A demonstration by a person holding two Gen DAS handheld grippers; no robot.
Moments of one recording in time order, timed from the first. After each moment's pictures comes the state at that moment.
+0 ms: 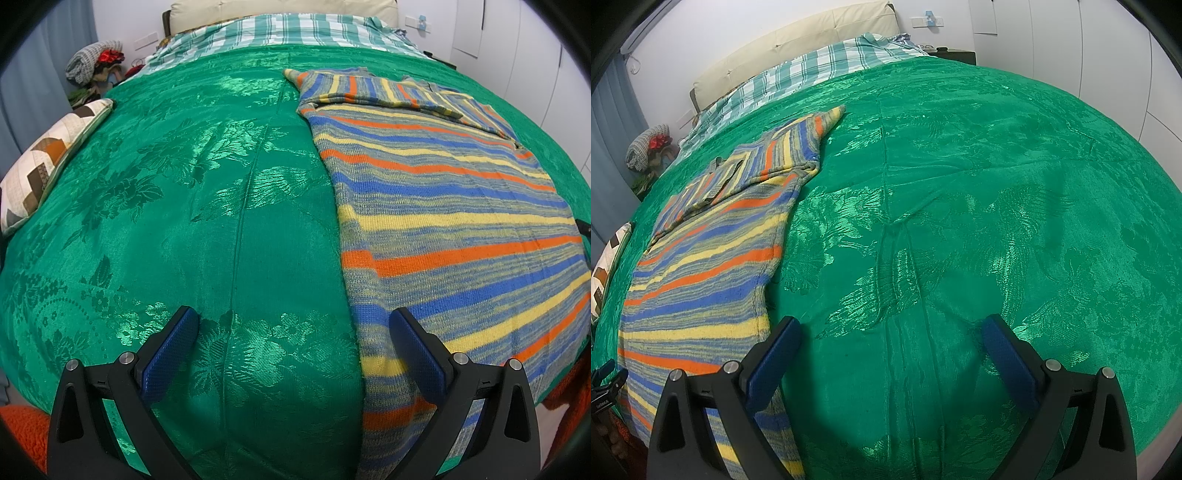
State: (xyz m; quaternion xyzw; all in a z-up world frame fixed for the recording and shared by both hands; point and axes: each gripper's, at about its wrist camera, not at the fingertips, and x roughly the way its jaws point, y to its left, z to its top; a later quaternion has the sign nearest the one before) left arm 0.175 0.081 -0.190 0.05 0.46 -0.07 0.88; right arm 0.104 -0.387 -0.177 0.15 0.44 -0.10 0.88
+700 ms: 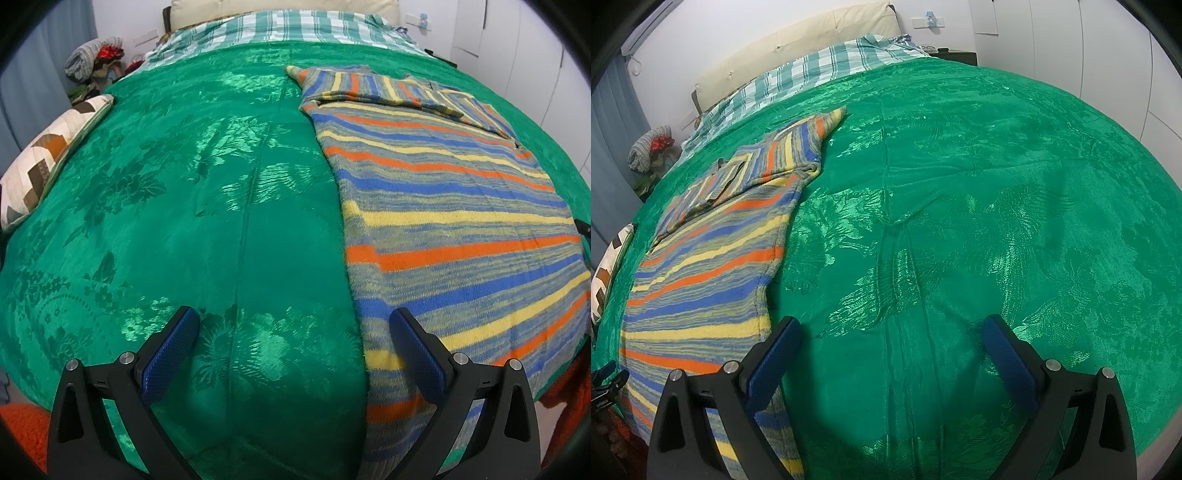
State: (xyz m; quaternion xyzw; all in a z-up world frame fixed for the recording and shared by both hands) left arm 0.170 0.083 -0.188 0.04 0.47 -0.06 0.88; right arm 0.105 -0.385 -0.176 0.15 0.44 -0.09 0.88
